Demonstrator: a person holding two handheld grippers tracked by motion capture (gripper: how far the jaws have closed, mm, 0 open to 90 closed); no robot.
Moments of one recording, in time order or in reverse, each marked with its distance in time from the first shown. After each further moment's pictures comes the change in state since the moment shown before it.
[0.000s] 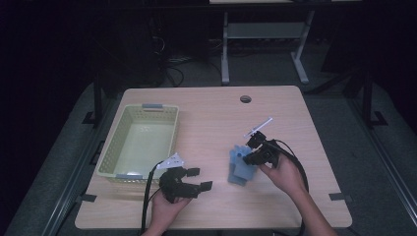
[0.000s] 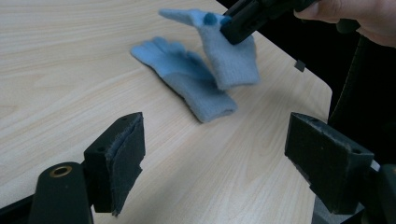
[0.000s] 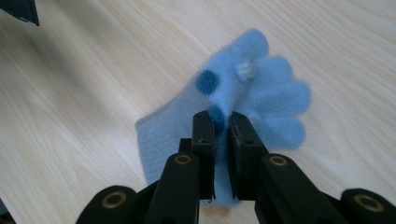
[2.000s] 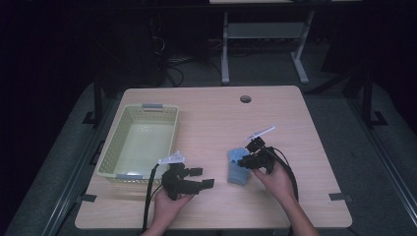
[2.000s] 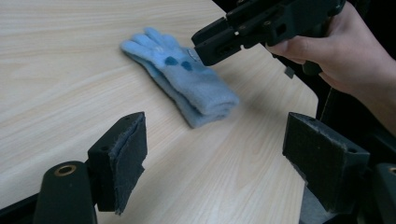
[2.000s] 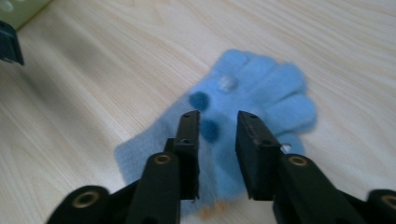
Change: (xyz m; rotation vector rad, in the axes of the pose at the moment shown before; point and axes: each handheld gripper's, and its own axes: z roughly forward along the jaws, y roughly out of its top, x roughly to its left) left arm 0.007 0.004 0.009 0.022 -0.058 -0.081; right arm -0.004 -0.017 0.029 -0.123 0.020 0.140
